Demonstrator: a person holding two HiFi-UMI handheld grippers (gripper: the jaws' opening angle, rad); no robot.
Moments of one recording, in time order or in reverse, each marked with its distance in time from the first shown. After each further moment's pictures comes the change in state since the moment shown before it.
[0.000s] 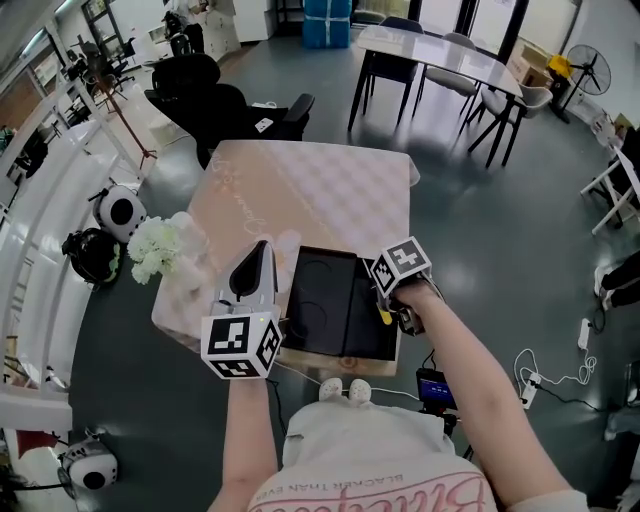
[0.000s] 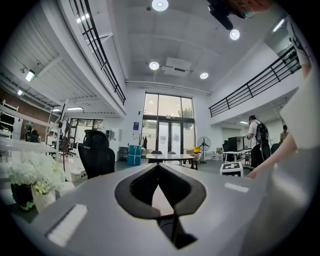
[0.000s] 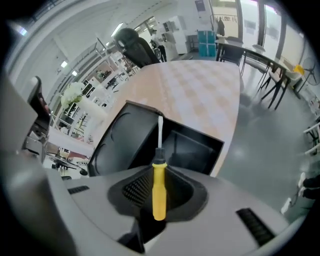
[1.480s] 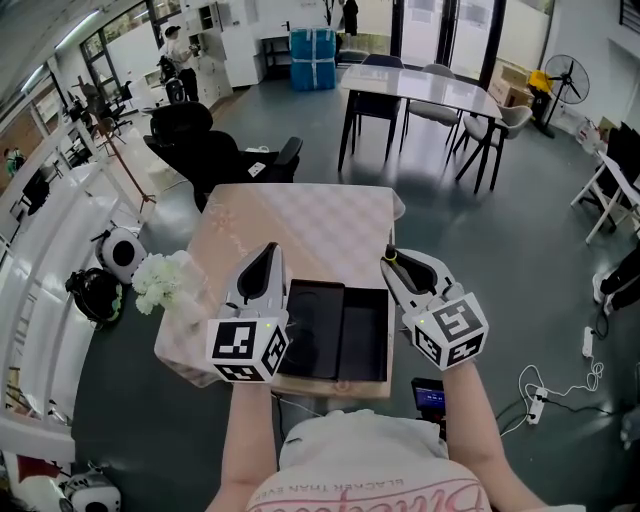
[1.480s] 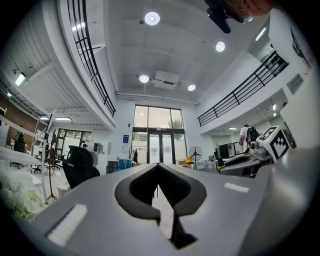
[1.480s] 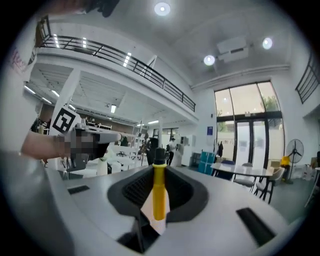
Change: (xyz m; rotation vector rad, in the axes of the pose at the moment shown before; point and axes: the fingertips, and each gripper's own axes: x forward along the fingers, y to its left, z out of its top) left arm 0.015 -0.050 0.063 0.064 -0.158 -0.109; right arm -0.259 0.074 0.048 -0.532 -1.189 -0.207
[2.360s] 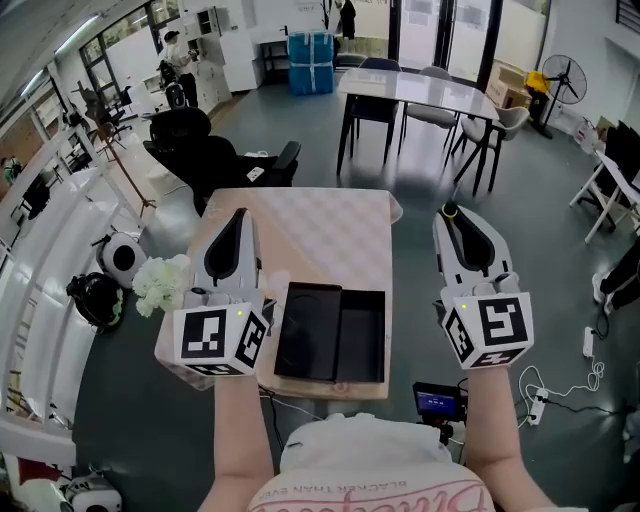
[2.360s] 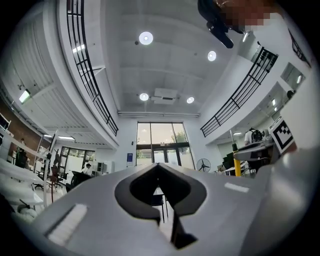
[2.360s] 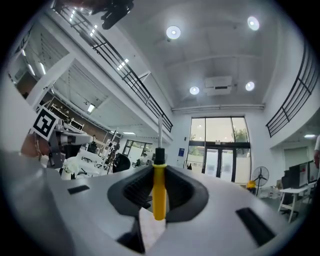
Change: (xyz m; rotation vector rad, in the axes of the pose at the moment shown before) left arm -0.005 0.015 0.097 0.077 -0.198 0.063; right arm -0.064 -0.067 0.110 -0.122 -0.172 -0.367
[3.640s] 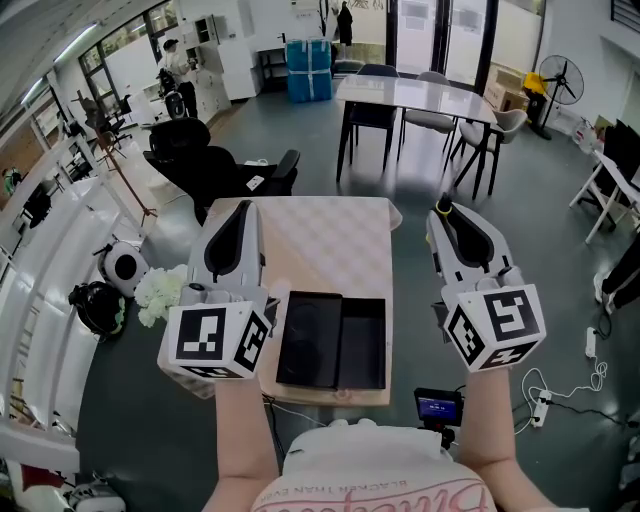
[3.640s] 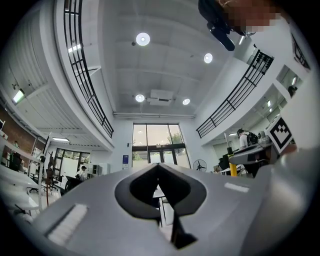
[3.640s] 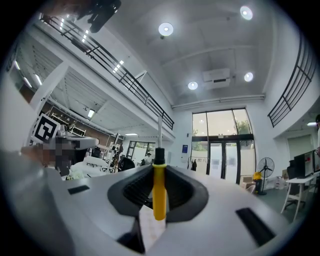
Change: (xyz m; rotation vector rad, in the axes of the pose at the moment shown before) left arm 0.018 -0.015 0.029 0.018 -0.017 -0.051; right arm 0.008 0.000 0.019 0.077 0.020 0.042
